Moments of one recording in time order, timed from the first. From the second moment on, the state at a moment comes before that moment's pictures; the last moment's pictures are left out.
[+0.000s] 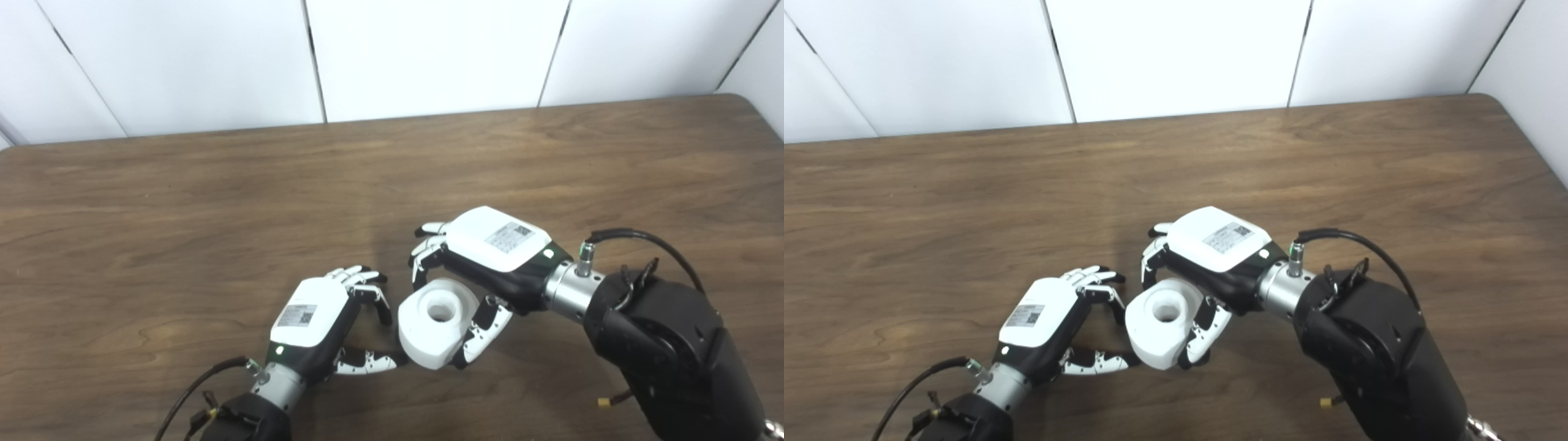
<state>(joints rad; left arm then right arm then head) 0.10 0.21 -0.43 -0.36 0.95 0.09 -0.26 -0.23 -0.33 0.32 -0.75 -0.93 0.18 0.99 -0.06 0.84</state>
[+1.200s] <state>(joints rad) 0.09 0.19 -0.43 -0.36 0.96 0.12 -0.30 -0.30 -0.33 0.29 -0.77 -0.95 0.19 1.13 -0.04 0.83</state>
